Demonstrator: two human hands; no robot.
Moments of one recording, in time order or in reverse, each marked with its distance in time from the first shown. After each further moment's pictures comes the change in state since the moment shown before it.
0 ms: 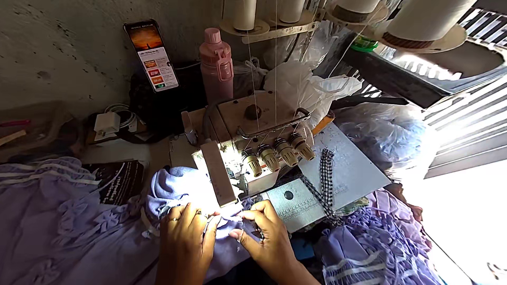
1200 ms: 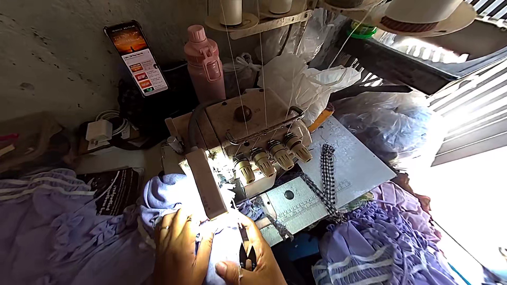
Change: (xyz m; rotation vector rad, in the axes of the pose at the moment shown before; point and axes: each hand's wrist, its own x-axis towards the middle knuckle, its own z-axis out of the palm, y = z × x) left_hand 0.006 0.001 -0.009 -0.095 -0.088 -0.036; right_hand -0.001 -0.066 -0.003 1.034 -0.180 0.554
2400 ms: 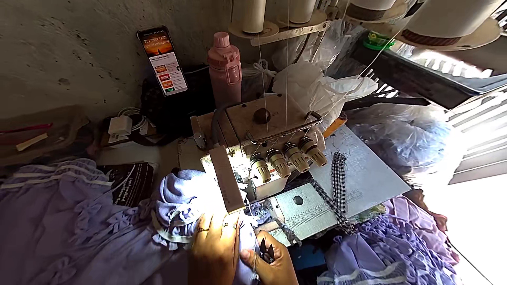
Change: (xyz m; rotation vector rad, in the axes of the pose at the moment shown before) left_hand -0.008 0.024 0.031 0.196 0.180 0.100; right_hand -0.008 0.032 -0.031 -0.321 0.166 -0.074
